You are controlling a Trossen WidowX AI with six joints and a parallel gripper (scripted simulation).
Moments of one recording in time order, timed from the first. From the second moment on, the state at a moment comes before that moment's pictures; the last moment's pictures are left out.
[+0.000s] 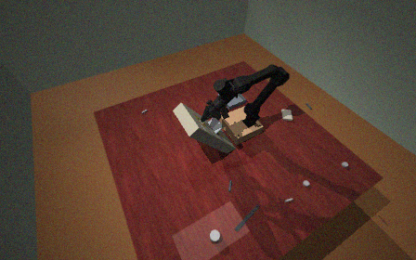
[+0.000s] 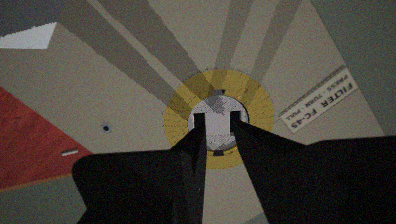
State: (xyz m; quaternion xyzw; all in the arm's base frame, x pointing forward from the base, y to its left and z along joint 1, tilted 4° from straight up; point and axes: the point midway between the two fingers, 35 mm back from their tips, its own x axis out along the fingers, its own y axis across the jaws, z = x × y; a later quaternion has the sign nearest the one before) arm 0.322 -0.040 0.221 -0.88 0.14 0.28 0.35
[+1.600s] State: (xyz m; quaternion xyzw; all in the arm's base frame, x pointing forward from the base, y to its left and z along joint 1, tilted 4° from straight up) arm 0.333 -0.041 0.213 -0.88 0.14 0.28 0.35
